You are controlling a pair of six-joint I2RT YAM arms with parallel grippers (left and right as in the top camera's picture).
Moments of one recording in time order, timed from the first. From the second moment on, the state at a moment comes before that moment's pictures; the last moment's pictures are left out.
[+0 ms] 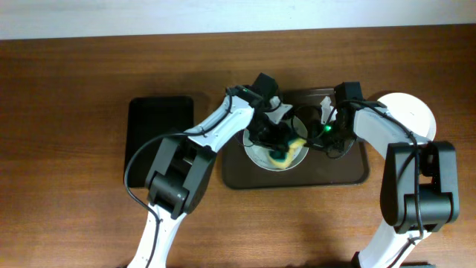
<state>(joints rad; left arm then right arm) -0.60 2.35 1.83 -0.87 0.68 -0.10 0.01 1.94 1.17 -0.67 -0.44 0.20</state>
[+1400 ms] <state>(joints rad) -0.29 2.36 2.43 -1.20 0.34 -0.36 0.20 1.39 1.18 -0.84 0.37 0.29</state>
